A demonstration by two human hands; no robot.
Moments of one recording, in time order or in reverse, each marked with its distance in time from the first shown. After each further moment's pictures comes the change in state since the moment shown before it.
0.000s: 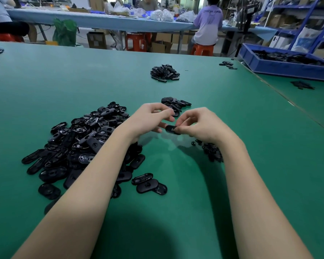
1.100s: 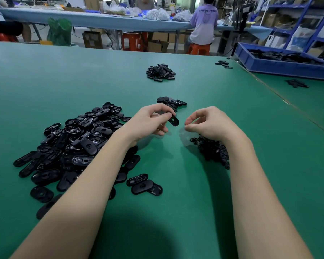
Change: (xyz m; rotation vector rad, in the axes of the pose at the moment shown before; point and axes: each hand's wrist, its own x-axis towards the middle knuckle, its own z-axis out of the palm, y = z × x) left_hand -0.001 -0.005 0.012 -0.031 -0.026 0.074; right_hand -0.006 0.013 -0.022 -0.082 0.076 0.136
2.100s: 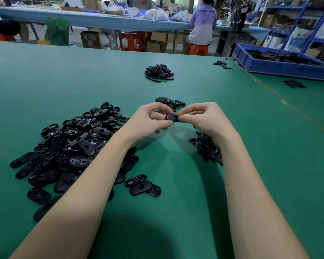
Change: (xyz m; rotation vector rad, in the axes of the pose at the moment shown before) left_hand -0.002 0.003 0.000 0.057 0.009 0.046; right_hand -0.001 -0.014 0.008 0.326 0.113 0.000
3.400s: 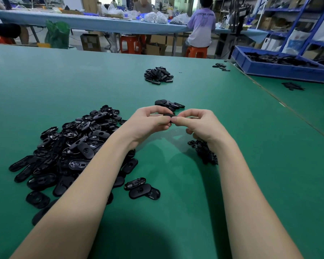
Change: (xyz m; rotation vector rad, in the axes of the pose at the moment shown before) left_hand 0.005 0.001 0.001 -0.390 -0.017 -0.071; right_hand -0.005 0.004 0.008 0.171 -0.057 0.057
